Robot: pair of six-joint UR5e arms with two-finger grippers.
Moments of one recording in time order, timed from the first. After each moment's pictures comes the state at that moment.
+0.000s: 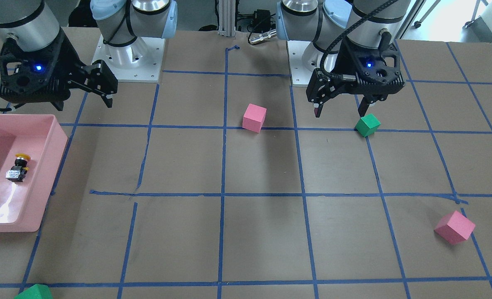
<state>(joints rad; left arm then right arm) -1.60 -1.53 -1.64 -1.40 1.61 -0.05 1.52 -1.53 1.47 -1.47 -1.56 -0.14</state>
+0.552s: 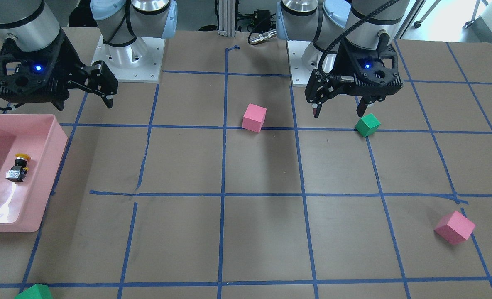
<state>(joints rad) -1.60 -1.53 -1.65 -1.40 1.61 -0.06 1.52 -1.53 1.47 -1.47 -1.56 -0.11</state>
